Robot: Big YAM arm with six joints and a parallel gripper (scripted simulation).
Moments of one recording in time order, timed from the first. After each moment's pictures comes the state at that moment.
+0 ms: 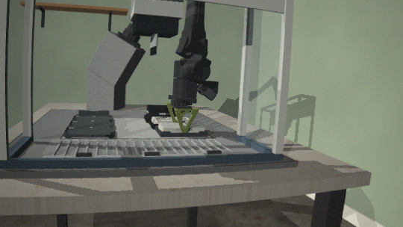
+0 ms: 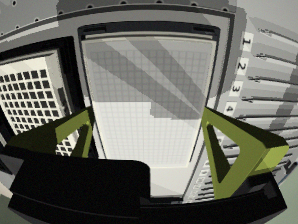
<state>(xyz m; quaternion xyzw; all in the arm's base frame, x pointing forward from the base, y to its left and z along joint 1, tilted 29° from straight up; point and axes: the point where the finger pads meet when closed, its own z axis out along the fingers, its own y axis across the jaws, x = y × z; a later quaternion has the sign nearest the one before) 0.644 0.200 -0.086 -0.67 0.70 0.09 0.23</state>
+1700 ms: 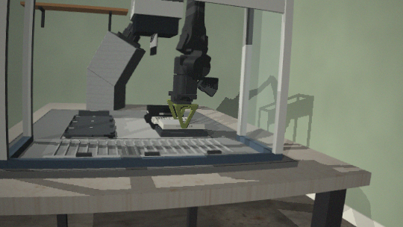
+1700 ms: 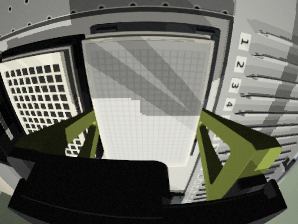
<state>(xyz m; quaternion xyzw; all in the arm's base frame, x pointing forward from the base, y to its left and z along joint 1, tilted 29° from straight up) 0.637 0.196 -0.077 -0.67 0.70 0.10 0.23</state>
